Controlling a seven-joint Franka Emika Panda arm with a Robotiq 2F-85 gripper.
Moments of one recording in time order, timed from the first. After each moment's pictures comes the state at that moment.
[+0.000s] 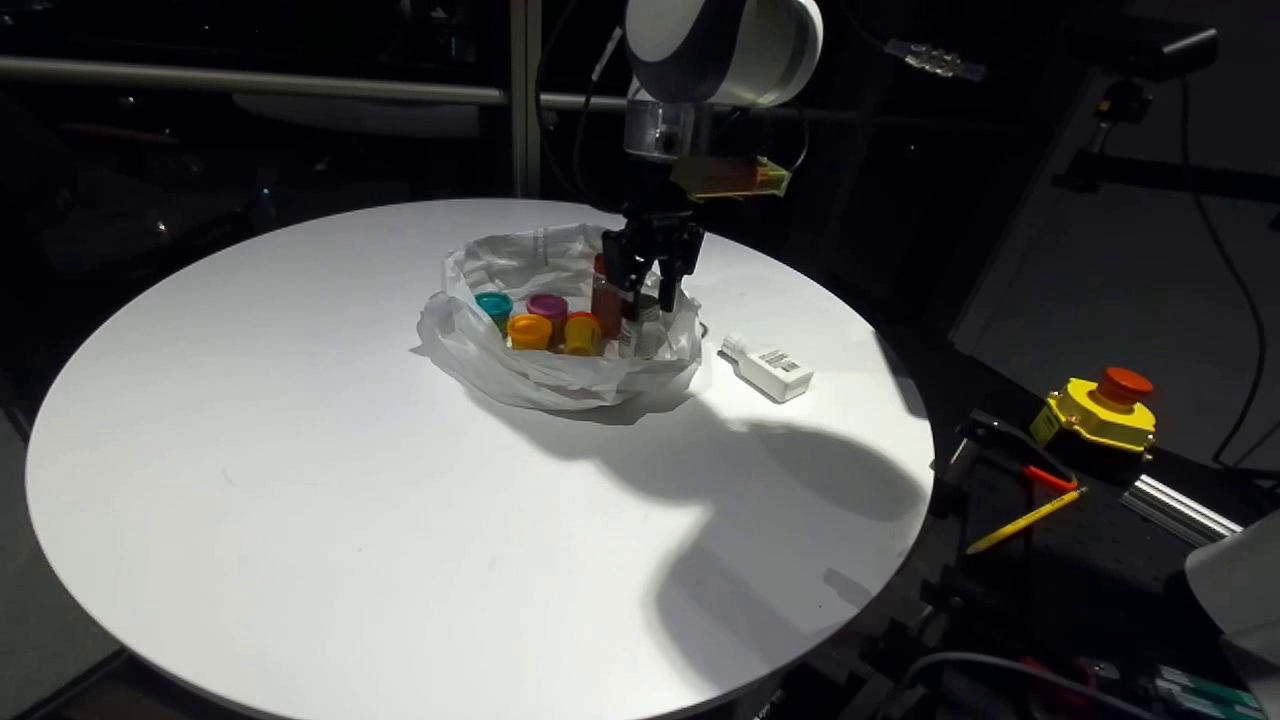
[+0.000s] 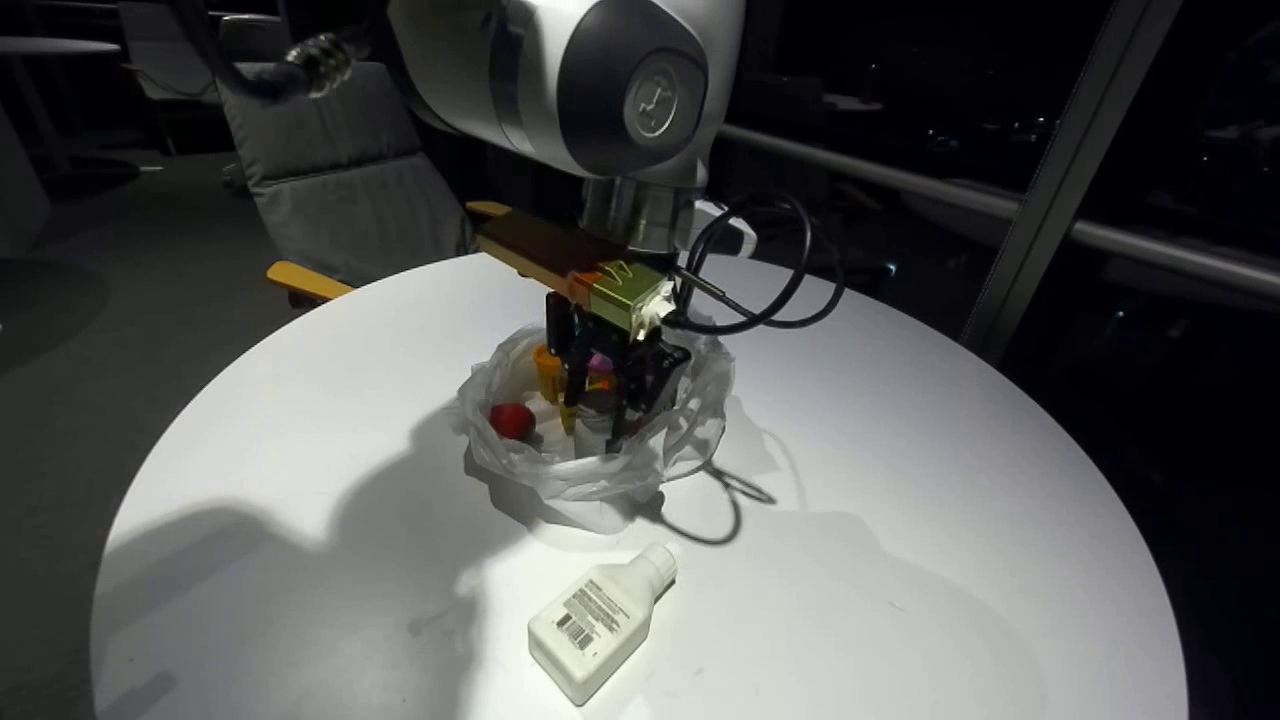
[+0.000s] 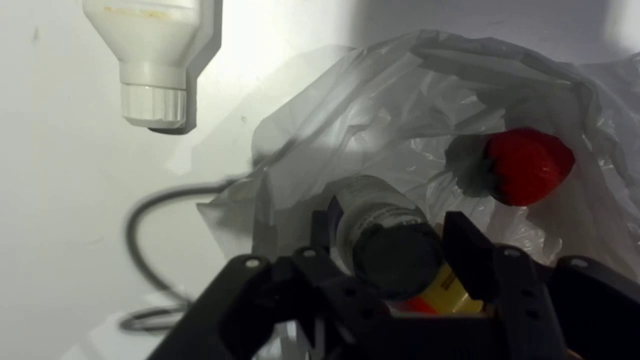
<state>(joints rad) -0.02 0.56 -0.03 -1.97 0.13 2.44 0.01</state>
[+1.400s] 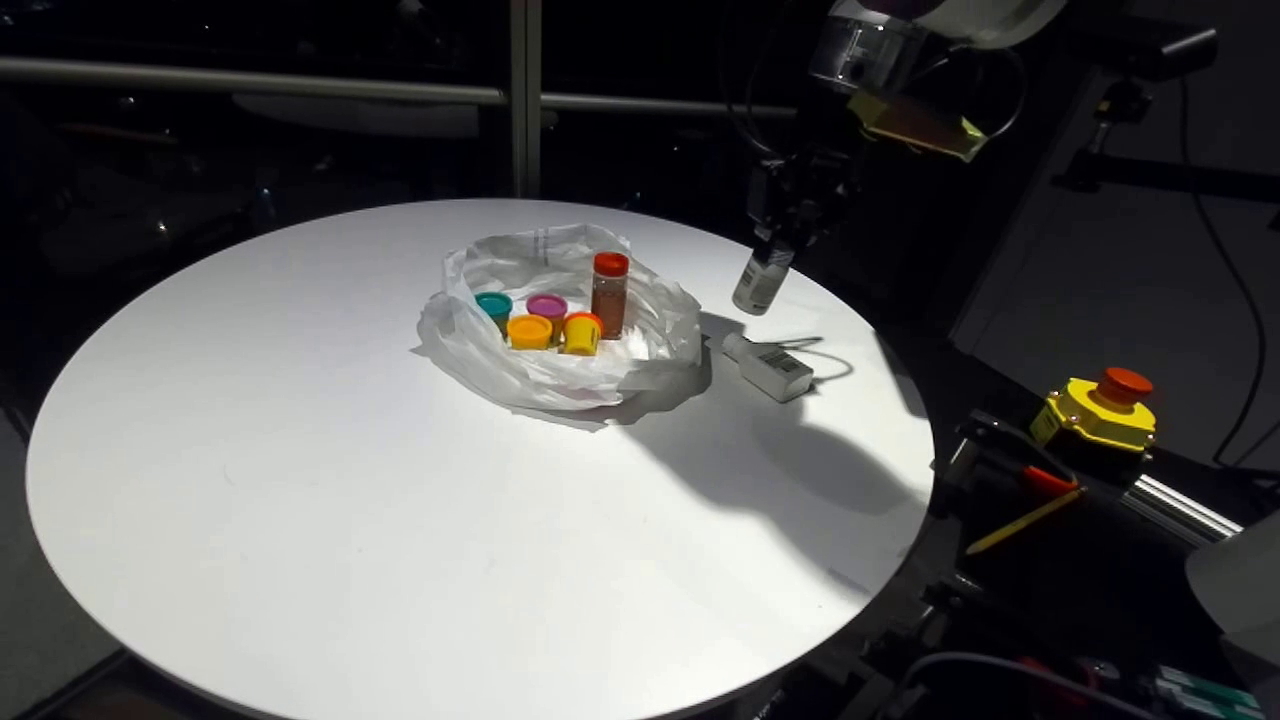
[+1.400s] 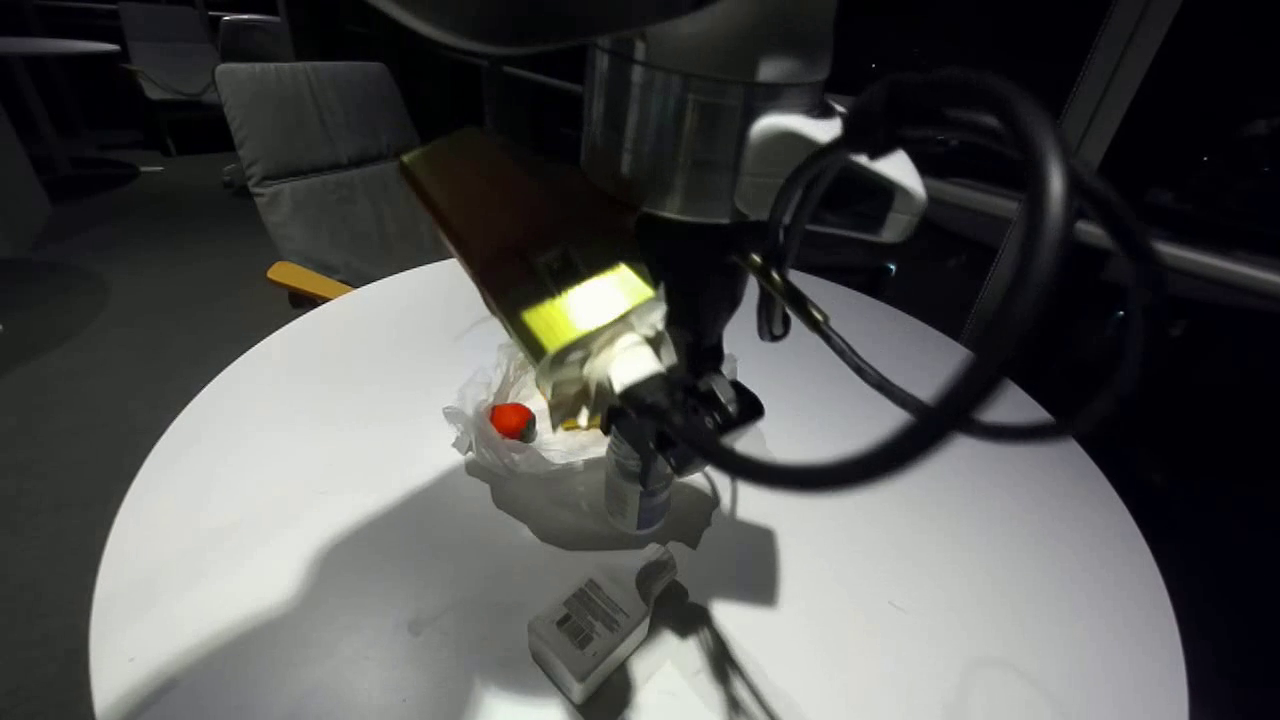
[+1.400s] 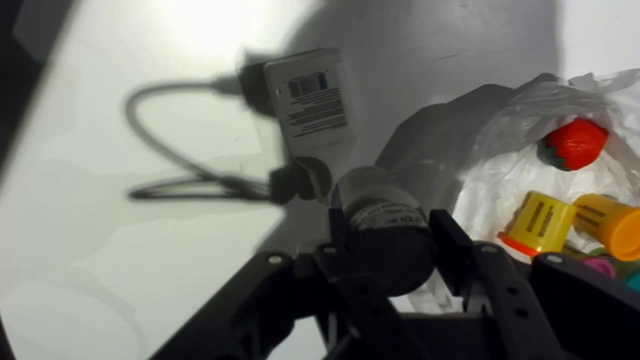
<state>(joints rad) -0.14 0.09 -0.11 -2.50 0.26 2.66 0.03</state>
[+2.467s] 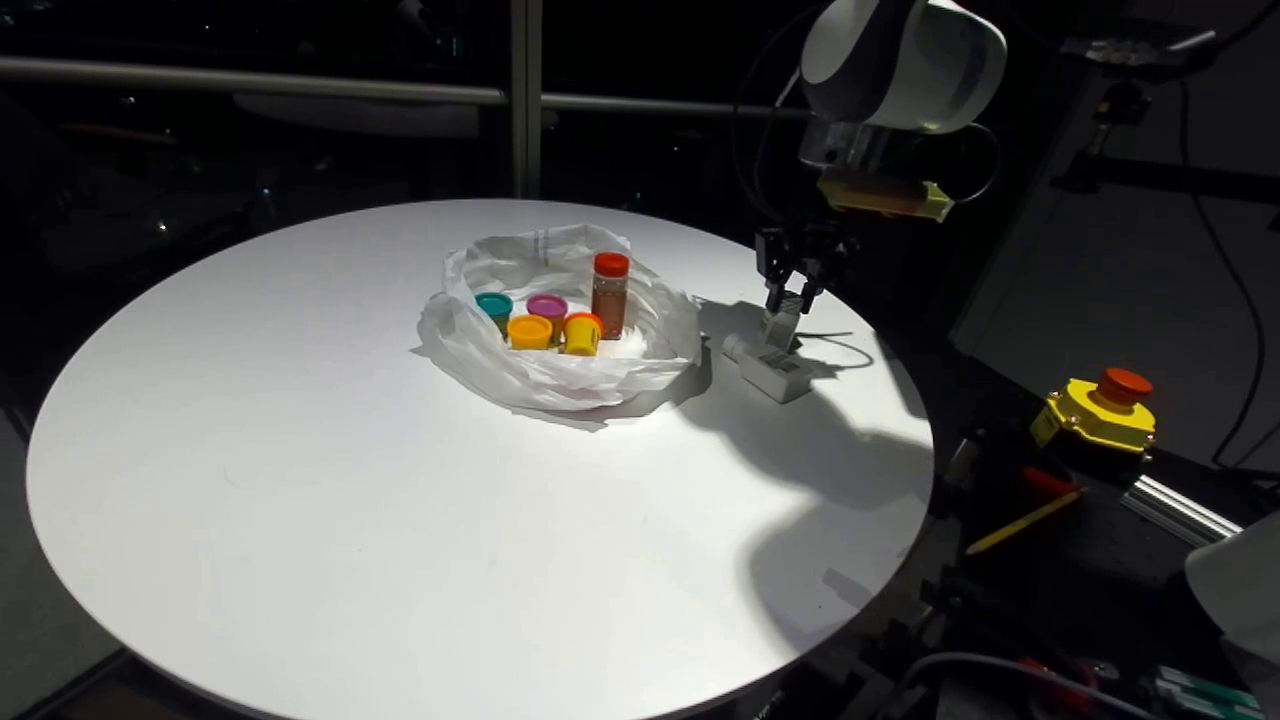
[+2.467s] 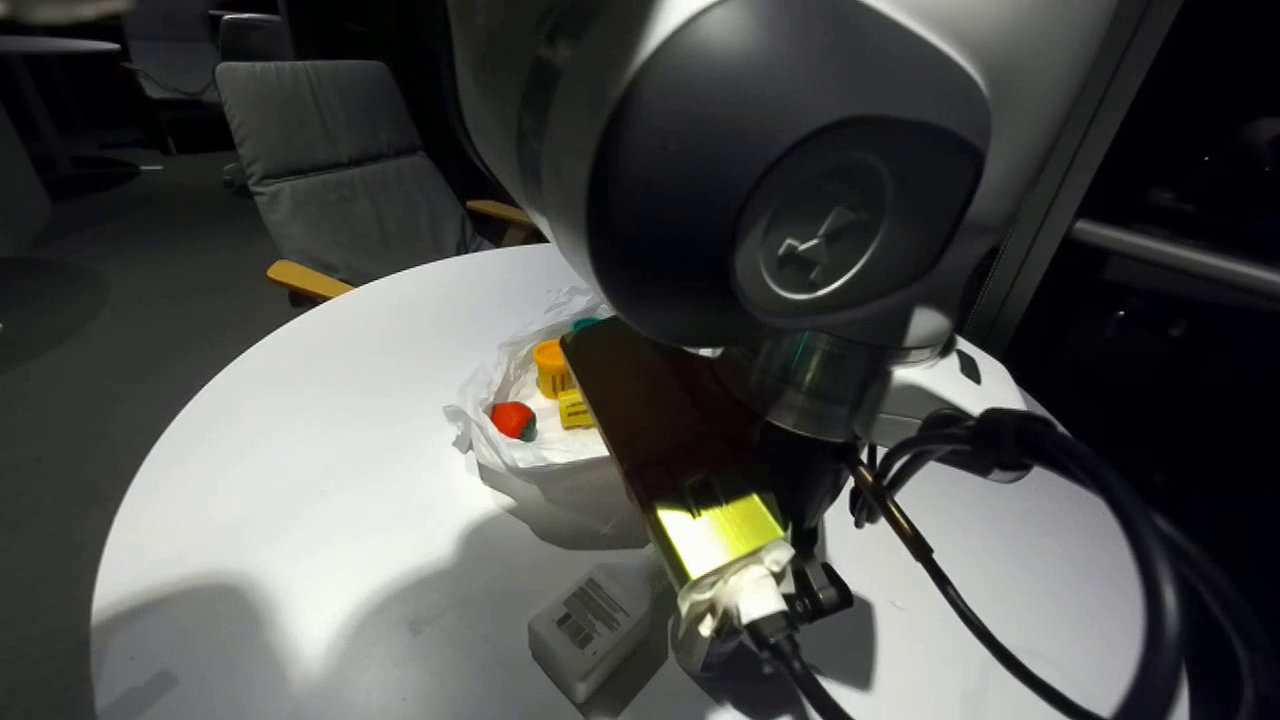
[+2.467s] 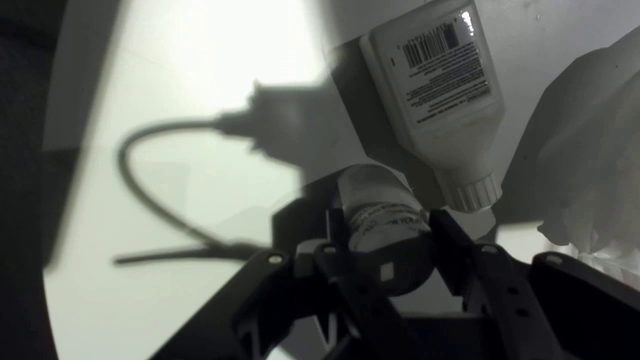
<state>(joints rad) -0.20 0.37 -0.16 -2.35 0.28 2.67 0.09</state>
